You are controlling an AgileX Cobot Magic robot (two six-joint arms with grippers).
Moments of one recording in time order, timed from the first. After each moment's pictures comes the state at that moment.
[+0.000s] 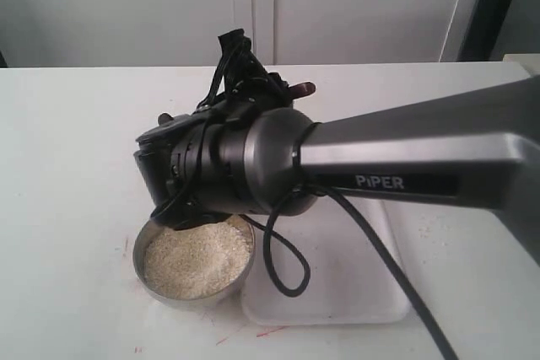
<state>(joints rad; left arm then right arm) -0.19 0.00 0.01 -0.16 0.08 -0.01 0.89 2.00 -1.42 -1.37 1.21 -0.02</state>
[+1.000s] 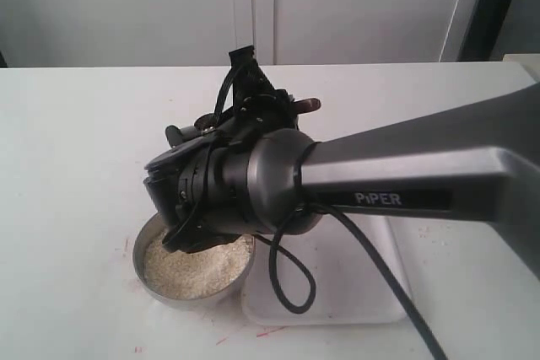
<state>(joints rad) -0.19 0.00 0.01 -0.16 0.08 -0.01 0.90 2.01 -1.36 -1.40 1.21 0.11</state>
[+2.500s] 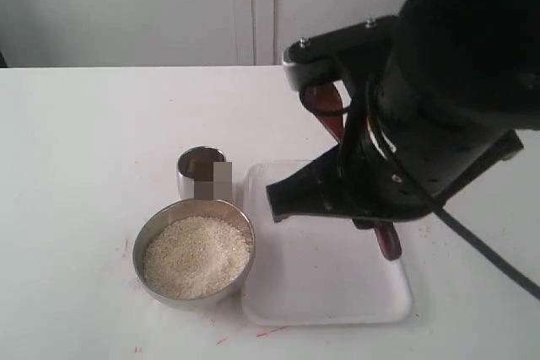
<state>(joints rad) -0.19 0.00 0.01 -0.16 0.08 -0.01 0.84 1.36 -1.17 -0.36 1.22 0.80</state>
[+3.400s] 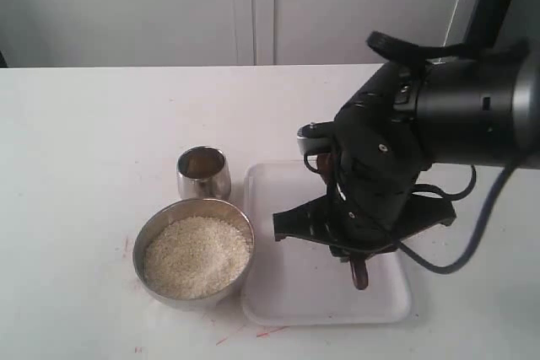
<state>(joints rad) -0.19 0.00 0.01 -0.16 0.08 -0.01 0.60 1.64 -1.03 -0.23 0.87 0.76</state>
